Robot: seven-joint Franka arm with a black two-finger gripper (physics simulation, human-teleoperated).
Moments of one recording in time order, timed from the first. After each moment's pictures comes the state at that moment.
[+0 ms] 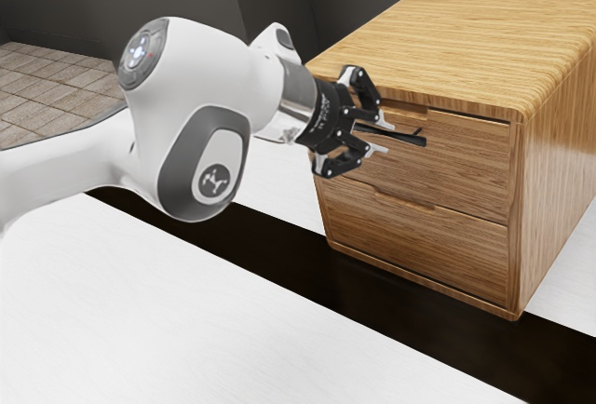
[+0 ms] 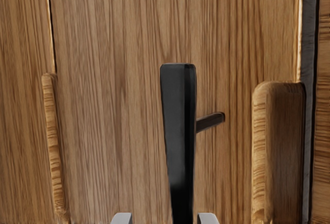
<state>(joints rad) -0.15 -0.08 -0.04 -1.91 -0.07 2.69 -1.58</state>
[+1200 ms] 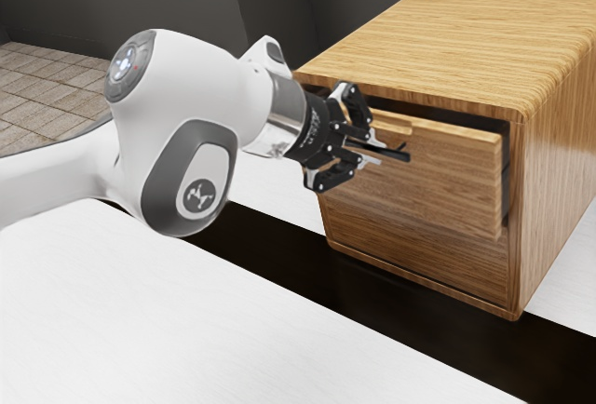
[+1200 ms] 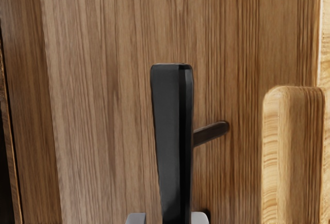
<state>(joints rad) -0.15 -0.14 -0.04 -1.98 -0.08 2.68 -1.58</state>
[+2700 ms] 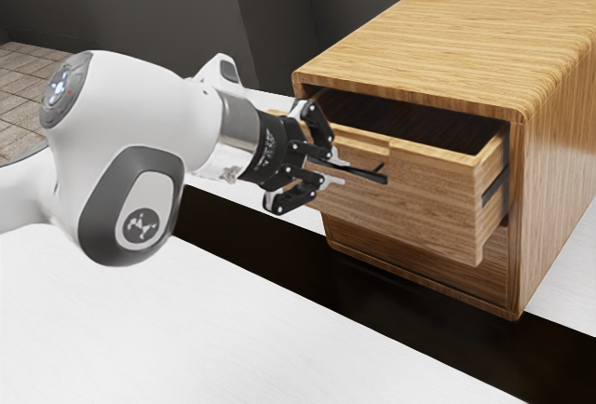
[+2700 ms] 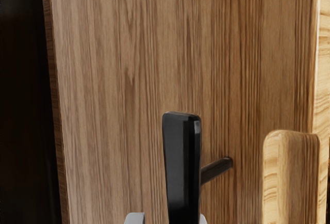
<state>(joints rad) -0.14 -0.32 -0.04 -2.15 -0.08 2.67 -1.59</state>
